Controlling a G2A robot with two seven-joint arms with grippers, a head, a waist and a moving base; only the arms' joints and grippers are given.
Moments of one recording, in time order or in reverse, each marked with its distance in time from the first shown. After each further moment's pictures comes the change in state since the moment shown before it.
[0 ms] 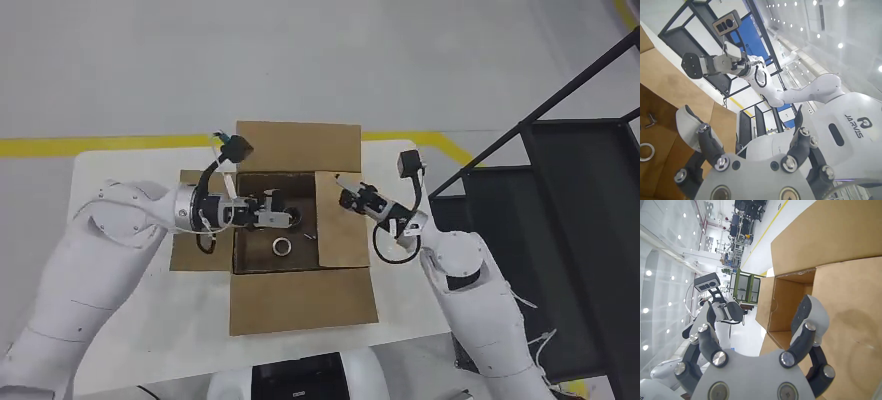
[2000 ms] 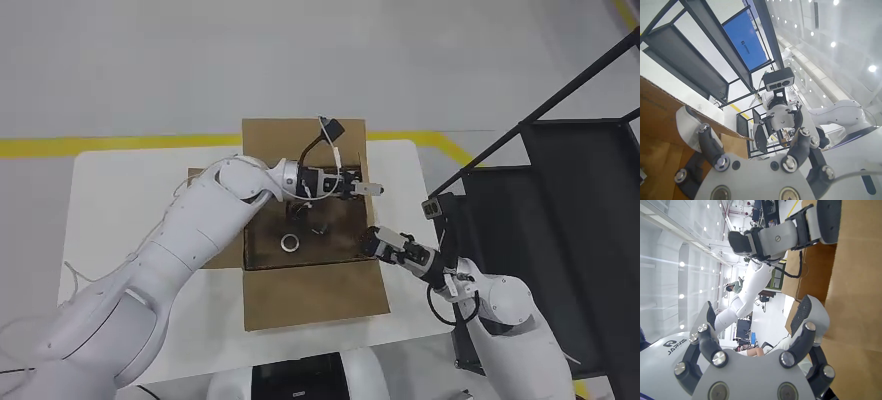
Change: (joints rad) left arm -0.377 -0.454 0.436 0.689 -0.077 -0.243 0.171; right arm -0.313 0.059 0.187 -0.186 0.322 -0.179 0.288
